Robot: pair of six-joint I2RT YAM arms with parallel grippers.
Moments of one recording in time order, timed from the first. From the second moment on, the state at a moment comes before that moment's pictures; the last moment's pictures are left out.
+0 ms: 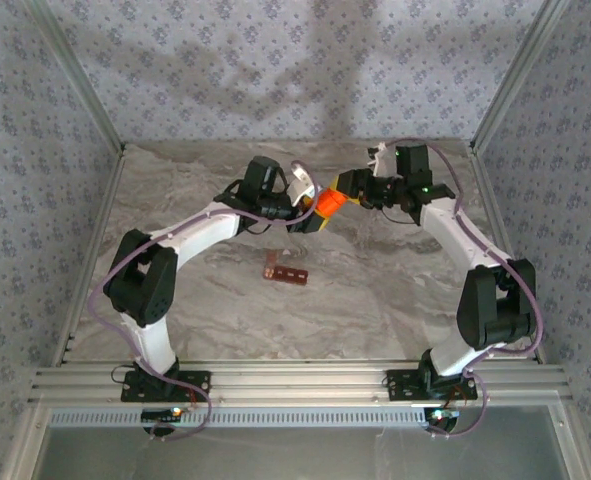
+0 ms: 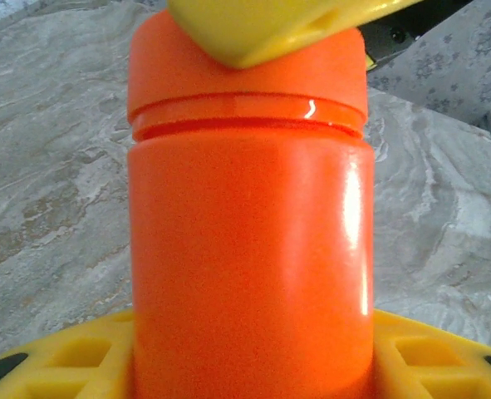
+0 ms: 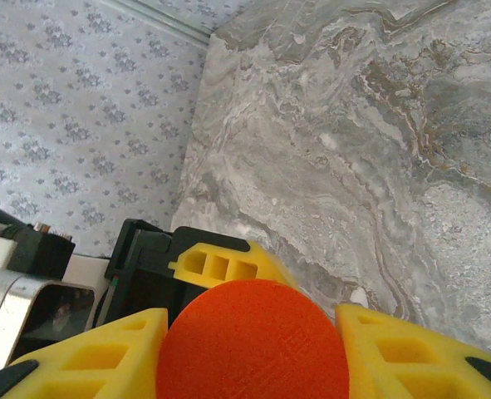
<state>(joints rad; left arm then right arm) -0.60 1.82 1.34 -0.10 0.69 0.18 0.22 1.57 1.24 -0.28 -0.79 0.62</state>
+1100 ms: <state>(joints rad) -0.51 1.84 1.45 0.00 1.07 0.02 0.08 1.55 1.48 -0.46 -0.98 0.22</state>
